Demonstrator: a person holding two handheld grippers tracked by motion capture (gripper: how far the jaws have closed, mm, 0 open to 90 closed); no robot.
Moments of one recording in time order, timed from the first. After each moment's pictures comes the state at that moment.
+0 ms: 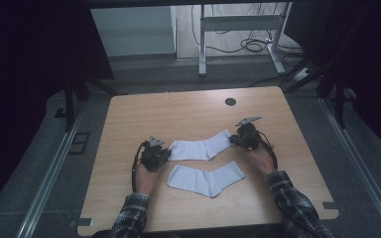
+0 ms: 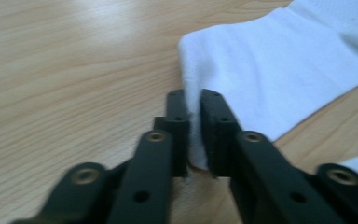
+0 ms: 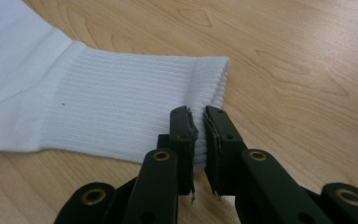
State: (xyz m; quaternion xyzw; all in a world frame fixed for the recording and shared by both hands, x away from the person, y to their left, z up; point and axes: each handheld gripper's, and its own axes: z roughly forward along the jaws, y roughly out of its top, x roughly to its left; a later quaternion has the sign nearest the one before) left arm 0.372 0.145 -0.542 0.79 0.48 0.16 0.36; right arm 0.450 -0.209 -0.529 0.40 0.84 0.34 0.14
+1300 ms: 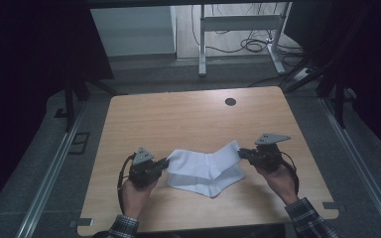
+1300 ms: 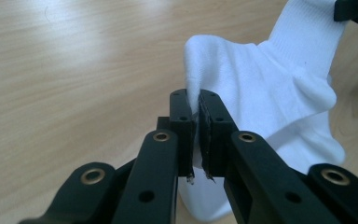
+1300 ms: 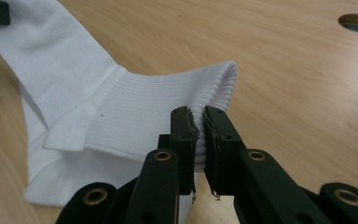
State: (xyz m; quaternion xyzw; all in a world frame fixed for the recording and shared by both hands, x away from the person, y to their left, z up) left arm 0.282 0.159 -0.484 0.78 0.43 0.14 0.44; right arm 0.339 -0.239 -0.474 0.35 0.82 0.43 0.13
